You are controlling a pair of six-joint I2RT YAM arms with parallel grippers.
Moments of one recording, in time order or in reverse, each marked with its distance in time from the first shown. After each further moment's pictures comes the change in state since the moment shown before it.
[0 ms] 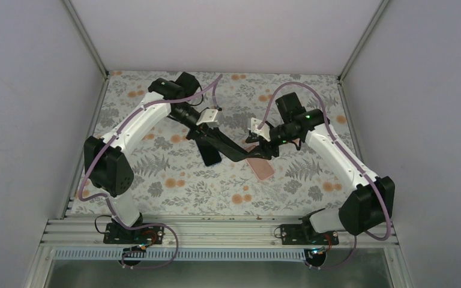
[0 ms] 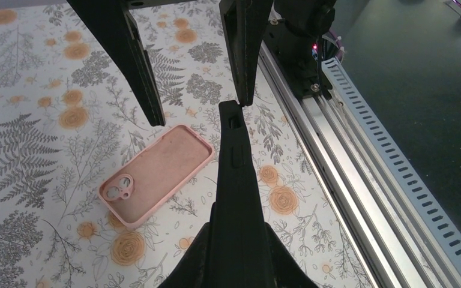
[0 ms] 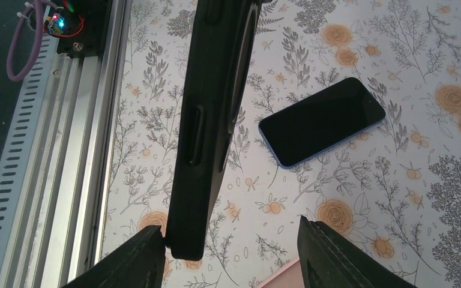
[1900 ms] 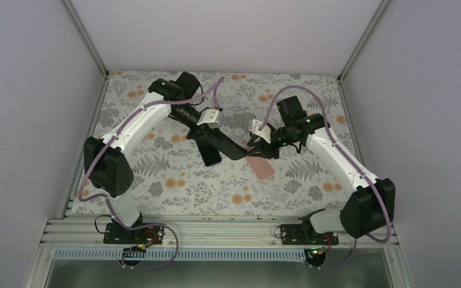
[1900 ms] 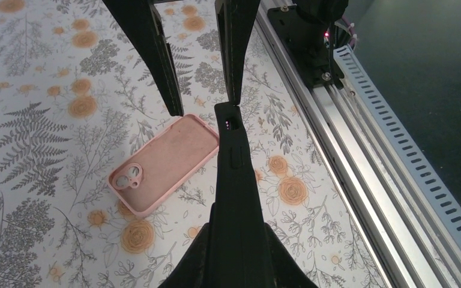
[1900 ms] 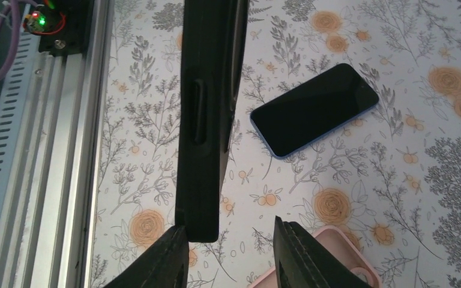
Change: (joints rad) left arm -0.007 -0.005 -0.010 0.023 -0.038 -0.018; right arm -0.017 -0.024 -0.066 0.062 0.011 0.039
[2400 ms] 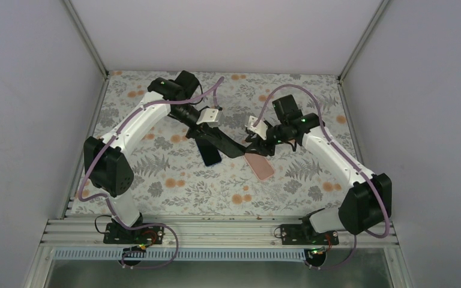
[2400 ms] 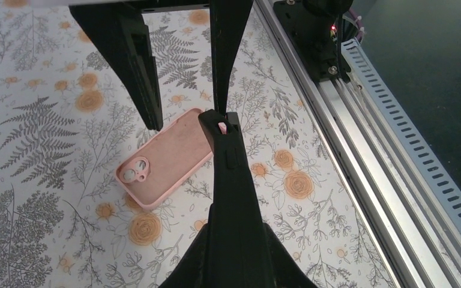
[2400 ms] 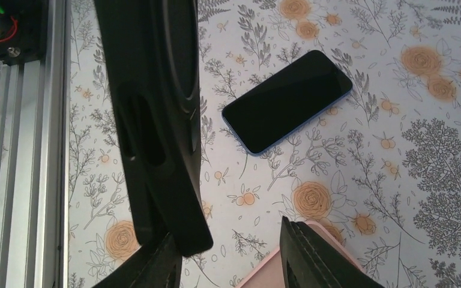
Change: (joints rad) left arm 0.001 0.002 0.014 -0.004 -0.021 0.005; right arm 0.024 0.021 -0.014 0.110 0.093 0.127
